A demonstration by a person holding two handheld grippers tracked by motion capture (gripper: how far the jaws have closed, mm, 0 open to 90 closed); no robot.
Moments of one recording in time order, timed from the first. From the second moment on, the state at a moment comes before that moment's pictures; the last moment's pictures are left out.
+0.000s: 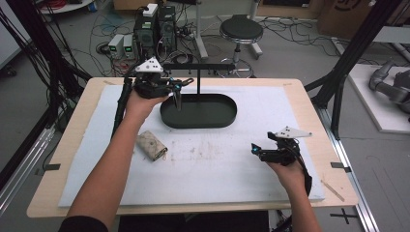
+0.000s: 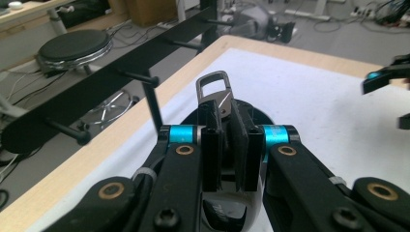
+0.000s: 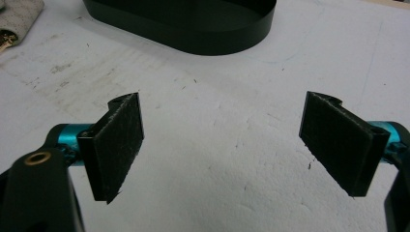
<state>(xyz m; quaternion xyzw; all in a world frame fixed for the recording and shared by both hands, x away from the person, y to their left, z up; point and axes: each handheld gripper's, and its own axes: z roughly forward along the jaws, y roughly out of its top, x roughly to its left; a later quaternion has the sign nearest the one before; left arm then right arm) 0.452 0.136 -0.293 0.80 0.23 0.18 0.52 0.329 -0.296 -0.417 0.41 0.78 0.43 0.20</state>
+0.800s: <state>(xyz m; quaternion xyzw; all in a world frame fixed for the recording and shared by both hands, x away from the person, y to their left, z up) 0.498 0.121 -0.302 0.81 0.27 0.19 0.48 0.329 -0.304 -0.418 0.42 0.77 0.43 0.20</state>
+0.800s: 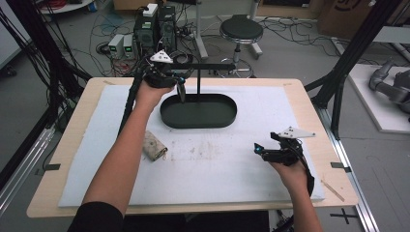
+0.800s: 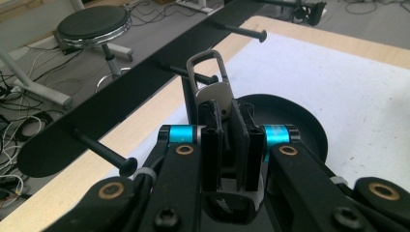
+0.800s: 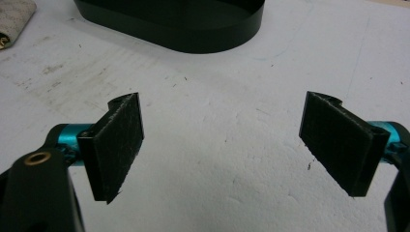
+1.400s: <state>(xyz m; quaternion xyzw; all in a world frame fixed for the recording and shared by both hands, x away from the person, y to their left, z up) 0.500 0.107 -0.313 0.82 0.27 0.21 0.46 0.329 -0.303 -0.419 0.42 0.77 0.43 0.20</state>
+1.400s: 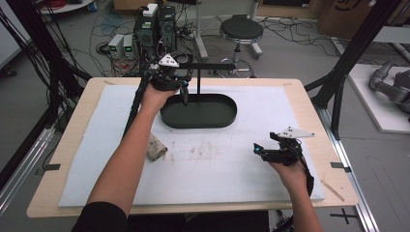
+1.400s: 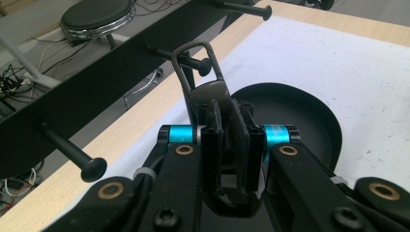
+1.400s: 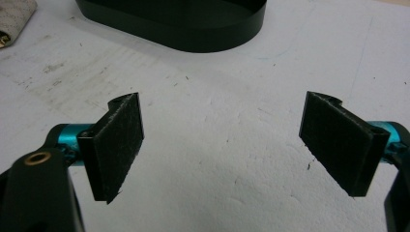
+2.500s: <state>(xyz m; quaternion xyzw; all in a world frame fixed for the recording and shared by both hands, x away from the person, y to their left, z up) 0.474 0.118 -0.317 0.81 0.27 0.16 0.49 0.329 -0.306 -0.418 0.42 0.76 0.44 0.20</state>
